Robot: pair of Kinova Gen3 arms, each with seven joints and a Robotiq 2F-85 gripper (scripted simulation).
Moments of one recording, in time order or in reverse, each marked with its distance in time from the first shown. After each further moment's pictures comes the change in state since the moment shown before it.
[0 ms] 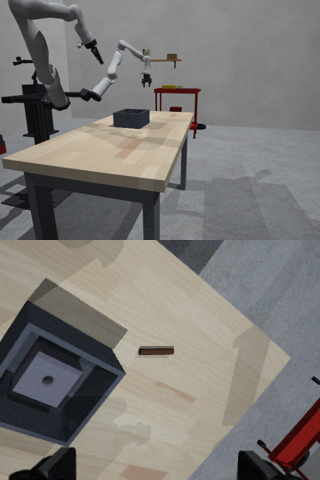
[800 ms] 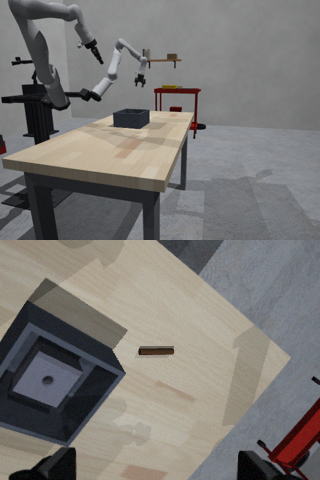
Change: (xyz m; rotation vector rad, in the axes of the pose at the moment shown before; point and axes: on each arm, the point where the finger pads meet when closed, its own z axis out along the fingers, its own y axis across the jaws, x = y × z) left arm 0.014 0.117 -0.007 -0.197 0.011 -0.226; right arm 0.000 0.000 0.000 0.000 0.000 0.000
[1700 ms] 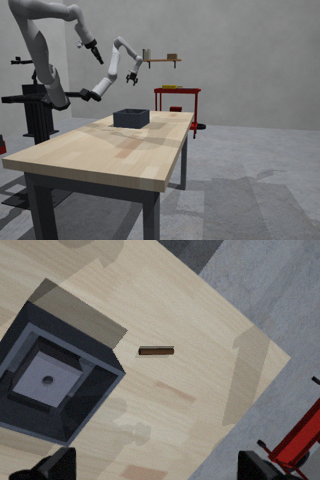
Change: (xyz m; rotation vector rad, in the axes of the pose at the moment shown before) left arm 0.017 0.128 -0.008 -0.215 0.012 -0.248; right arm 0.000 0.000 0.000 0.000 0.000 0.000
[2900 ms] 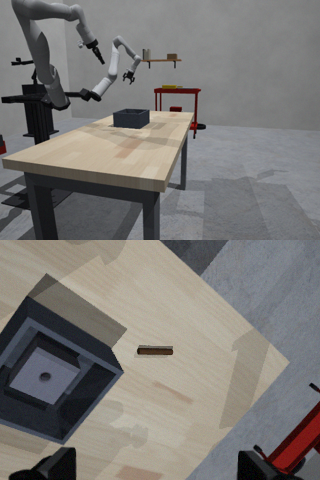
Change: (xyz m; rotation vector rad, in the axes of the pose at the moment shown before) left arm 0.003 0.050 0.000 -0.083 0.004 -0.096; right arm -0.005 0.002 0.004 -0.006 0.010 -0.027
